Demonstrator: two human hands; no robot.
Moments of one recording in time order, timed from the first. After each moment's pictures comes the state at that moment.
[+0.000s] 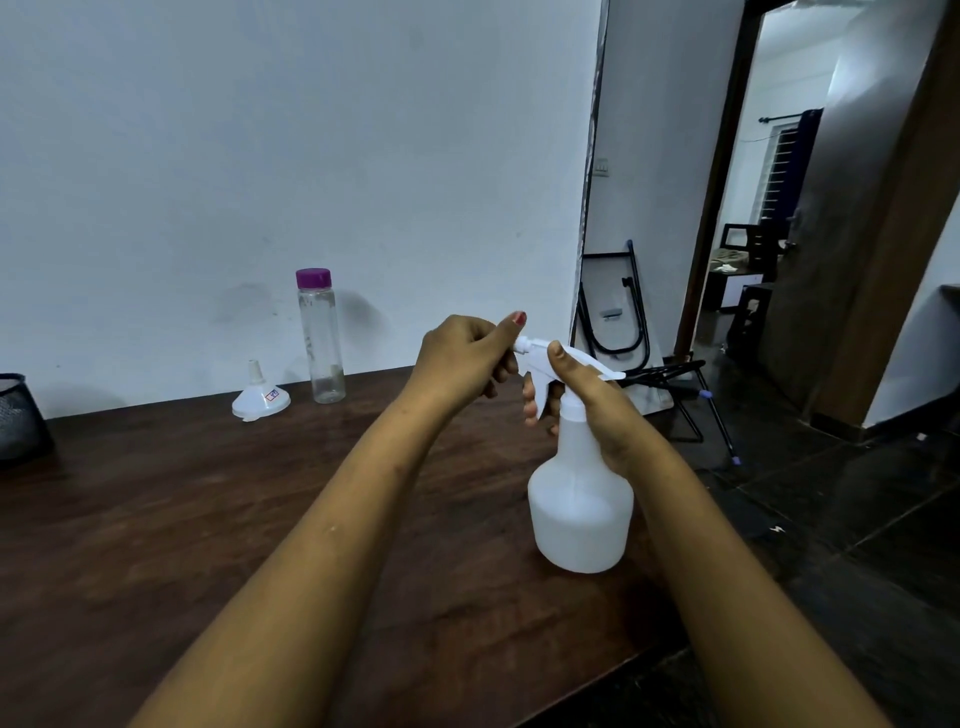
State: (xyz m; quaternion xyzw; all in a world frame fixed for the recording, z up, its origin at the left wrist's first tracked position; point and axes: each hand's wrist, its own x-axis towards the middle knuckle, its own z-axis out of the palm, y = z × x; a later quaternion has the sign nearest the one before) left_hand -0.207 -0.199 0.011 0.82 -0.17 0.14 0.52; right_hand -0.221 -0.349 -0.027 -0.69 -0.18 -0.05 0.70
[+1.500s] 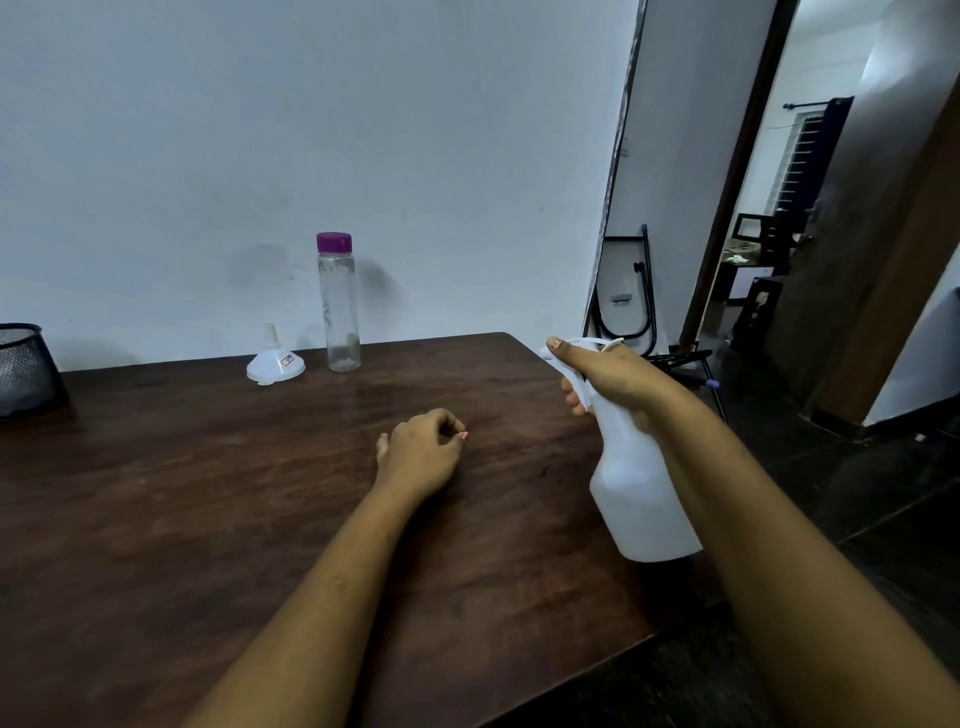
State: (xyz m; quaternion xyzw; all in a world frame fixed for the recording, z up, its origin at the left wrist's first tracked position) left_hand -0.180 -0.144 -0.114 0.92 -0.03 0.11 0.37; right_hand -0.200 -0.346 -0.016 -0.82 -0.02 -0.01 0.57
